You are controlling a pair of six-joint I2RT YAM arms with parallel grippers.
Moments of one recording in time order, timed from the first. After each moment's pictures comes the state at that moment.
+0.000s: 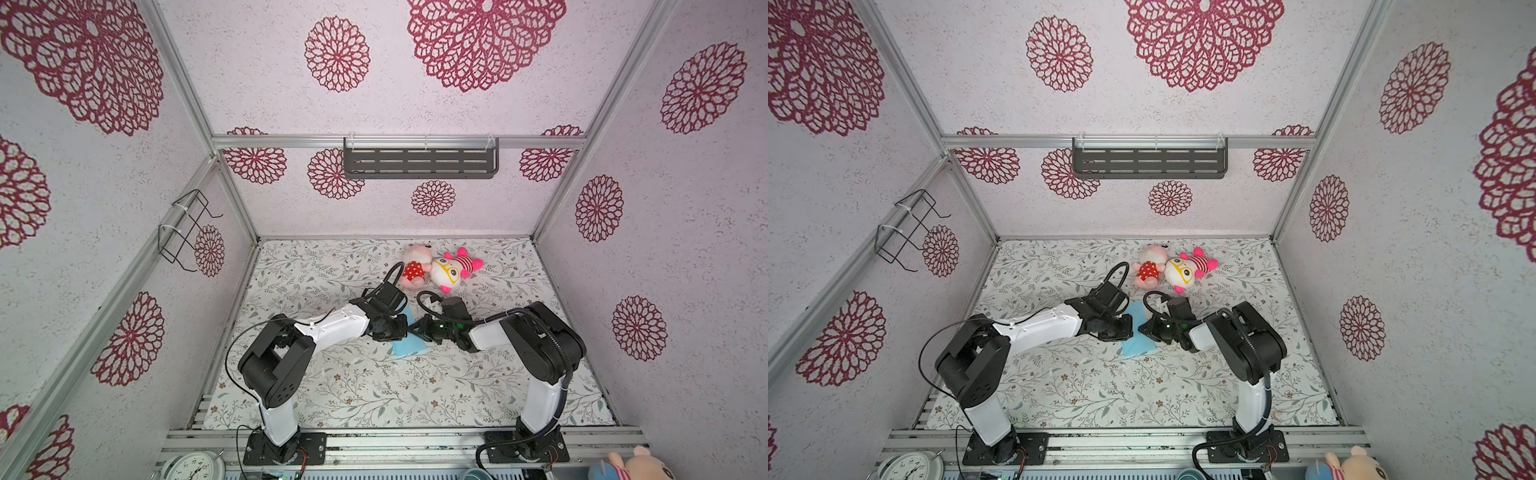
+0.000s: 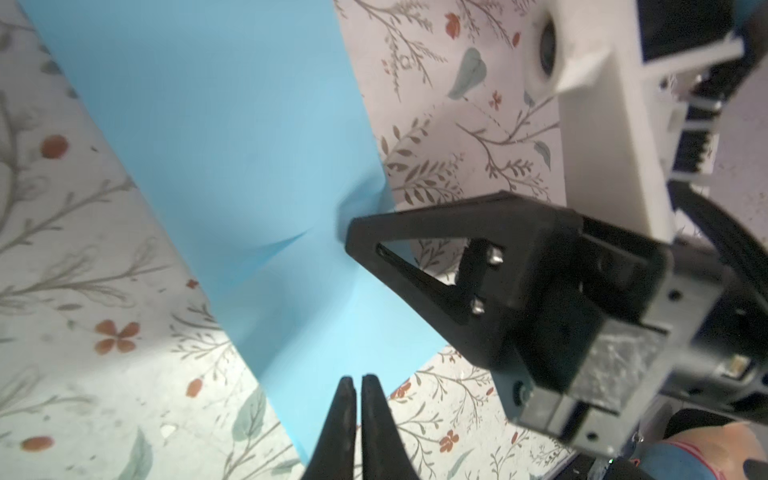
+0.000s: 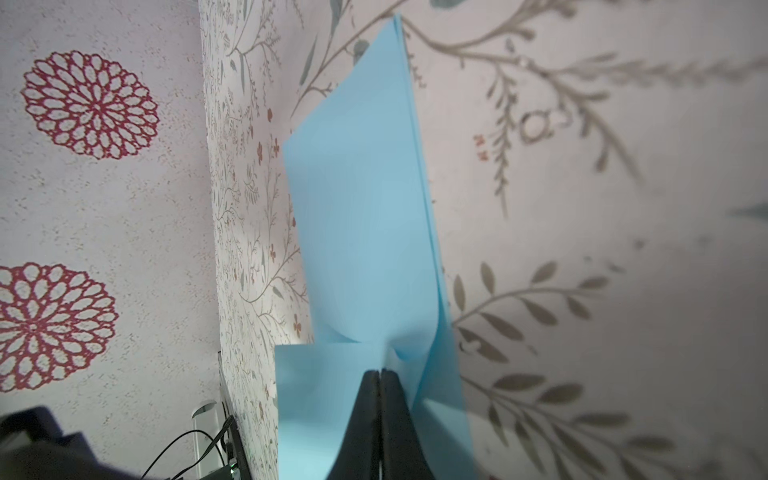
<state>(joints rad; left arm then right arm) -0.74 1.80 1.15 -0.43 0.19 -0.71 0.52 1.89 0.73 0.47 -0.54 0.91</state>
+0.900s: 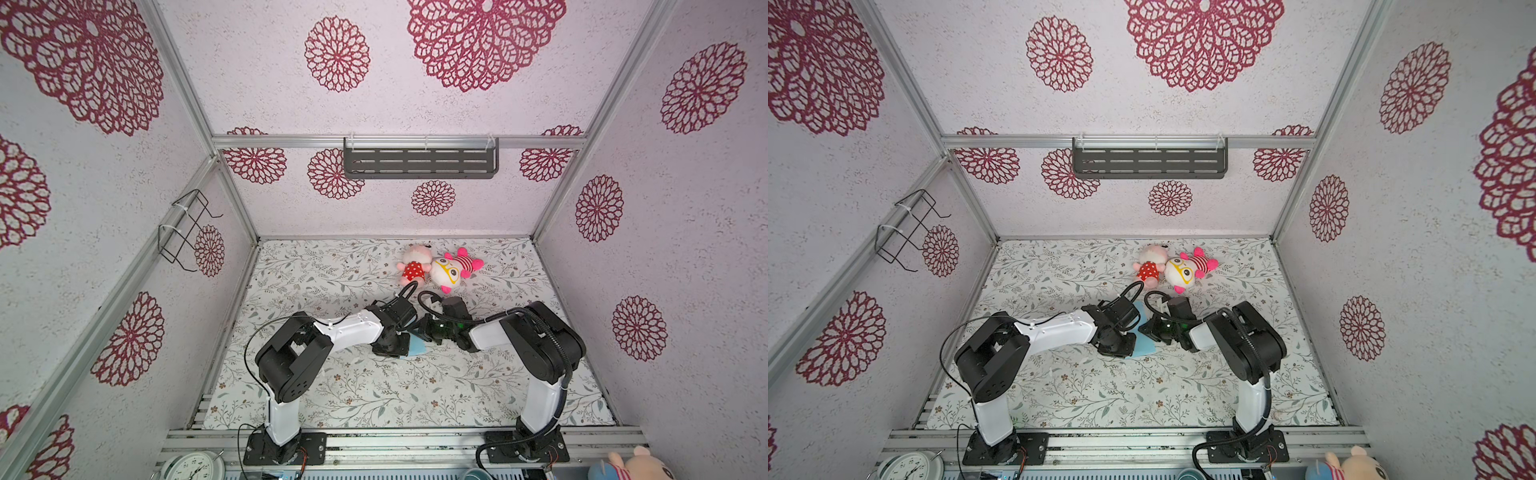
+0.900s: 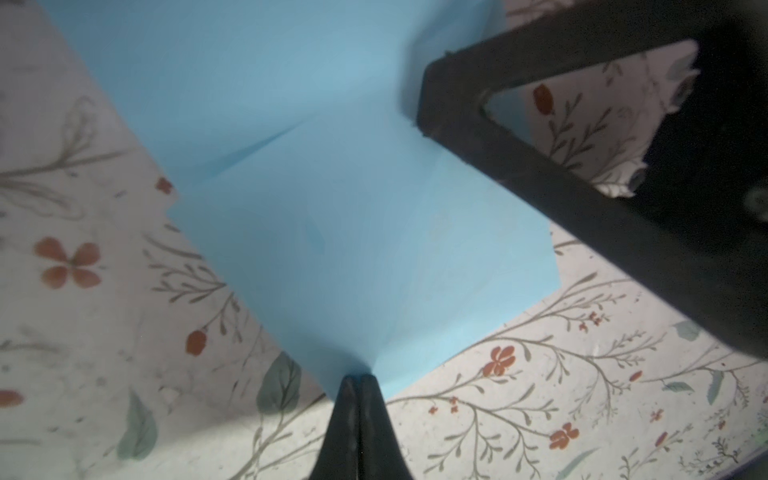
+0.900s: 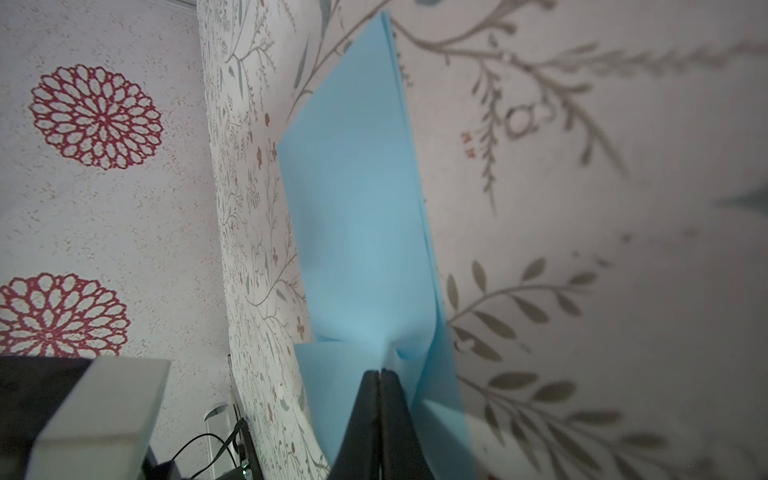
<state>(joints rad) -0.82 1.89 1.18 -0.60 0.08 -0.65 0.52 1.89 0.73 0.47 -0.54 0.94</state>
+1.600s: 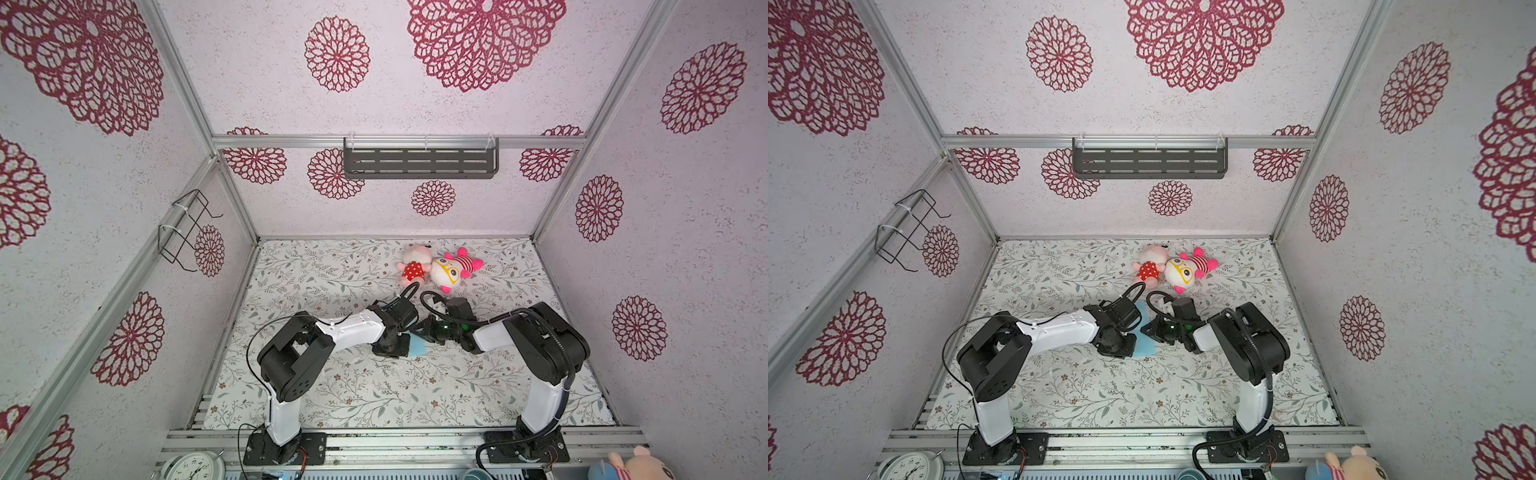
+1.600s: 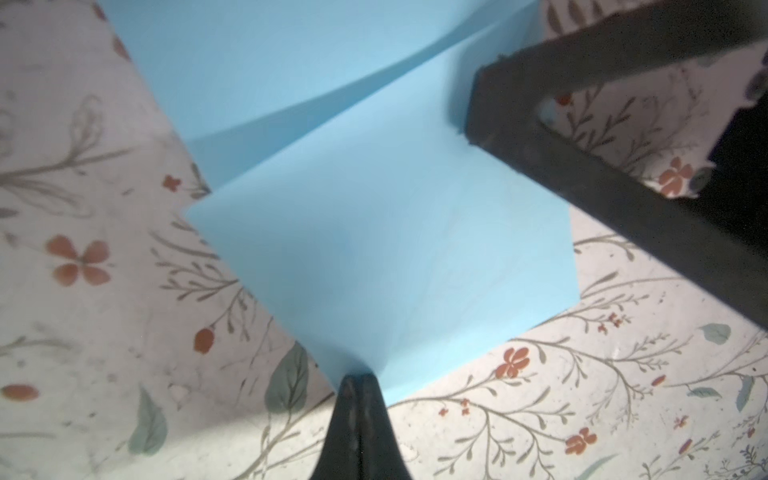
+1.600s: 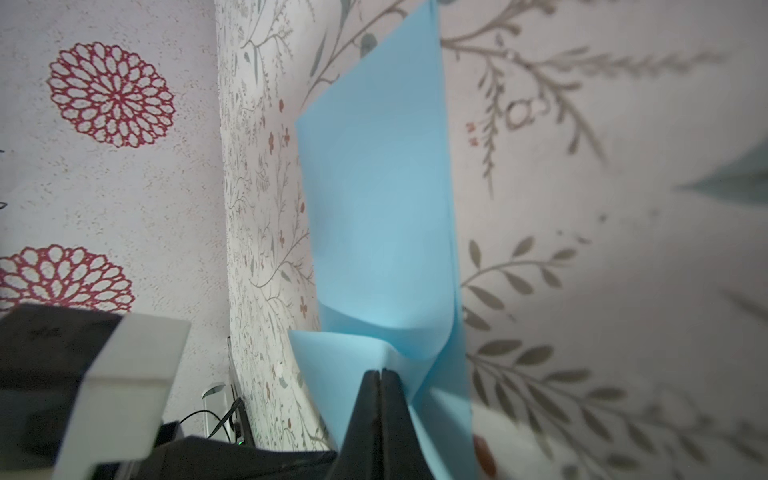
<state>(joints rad) -0.83 1.90 1.19 -0.62 0.06 -0.64 0.49 1.86 0.68 0.51 -0.62 0.87</state>
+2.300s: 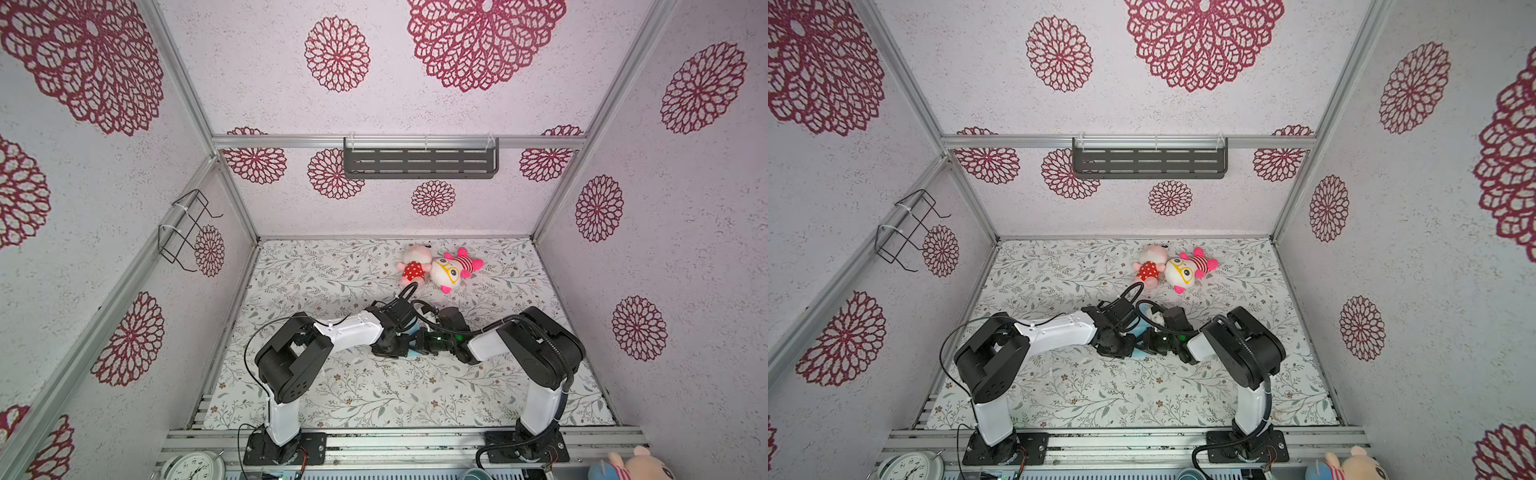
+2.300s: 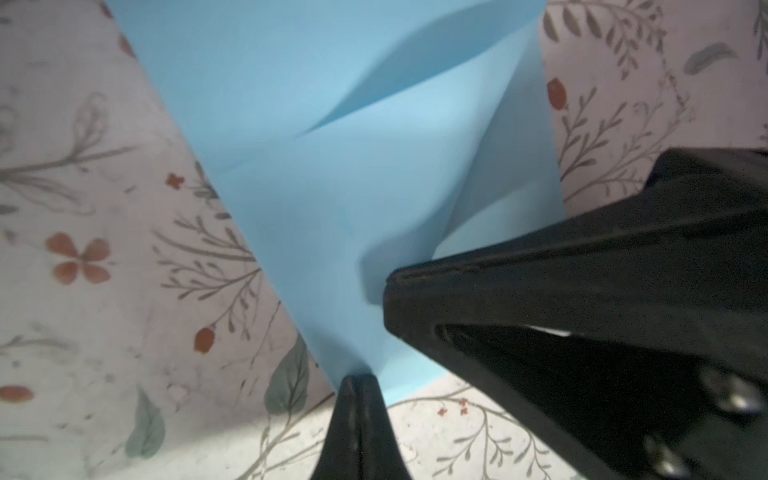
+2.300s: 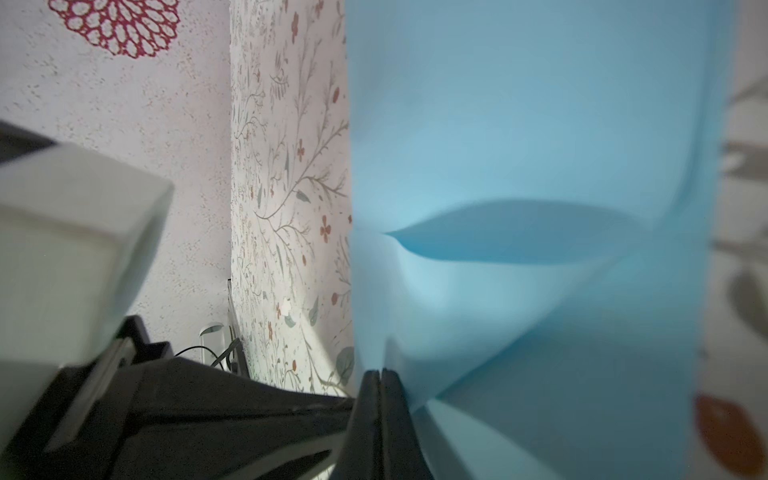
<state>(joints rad) -0.83 1.89 1.16 -0.59 0.08 -0.65 0.60 1.87 0.63 0.57 -0.64 0.86</state>
